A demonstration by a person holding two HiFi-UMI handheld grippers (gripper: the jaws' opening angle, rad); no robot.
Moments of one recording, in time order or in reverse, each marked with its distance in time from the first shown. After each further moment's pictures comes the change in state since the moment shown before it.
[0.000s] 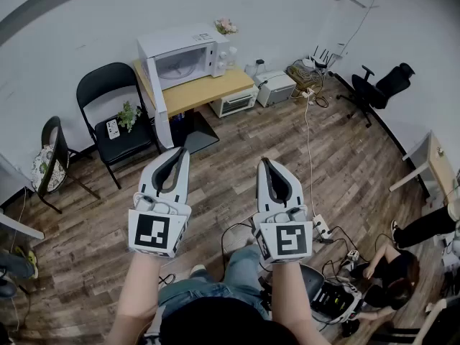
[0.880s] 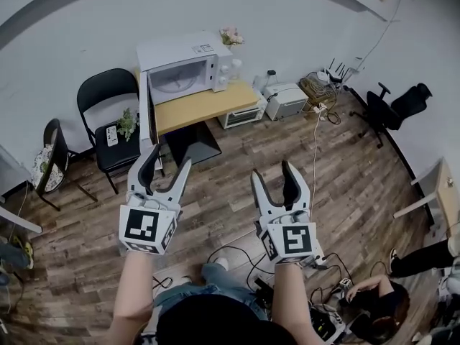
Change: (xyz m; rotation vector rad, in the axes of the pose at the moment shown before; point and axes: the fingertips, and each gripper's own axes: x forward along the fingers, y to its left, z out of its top) left arm 0.128 0.016 -0.034 -0.021 0.100 0.092; right arm 0.095 -0.120 -0.043 0.094 0.031 0.085
